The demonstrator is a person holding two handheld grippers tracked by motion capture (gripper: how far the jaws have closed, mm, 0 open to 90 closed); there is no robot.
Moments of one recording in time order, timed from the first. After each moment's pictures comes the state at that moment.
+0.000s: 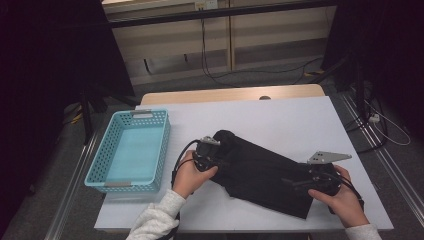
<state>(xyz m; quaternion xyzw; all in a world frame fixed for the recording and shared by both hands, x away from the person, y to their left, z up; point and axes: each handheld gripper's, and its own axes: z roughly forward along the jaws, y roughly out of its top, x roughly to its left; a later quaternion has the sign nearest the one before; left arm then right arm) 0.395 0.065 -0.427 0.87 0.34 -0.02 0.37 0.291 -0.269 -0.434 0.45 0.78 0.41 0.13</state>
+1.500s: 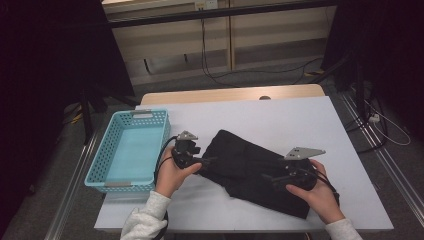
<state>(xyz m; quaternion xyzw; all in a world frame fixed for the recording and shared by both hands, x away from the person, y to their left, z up) 0.406 0.119 -0.413 0.84 0.37 0.05 0.40 0.312 -0.217 -0.433 0.42 0.79 0.42 0.14</state>
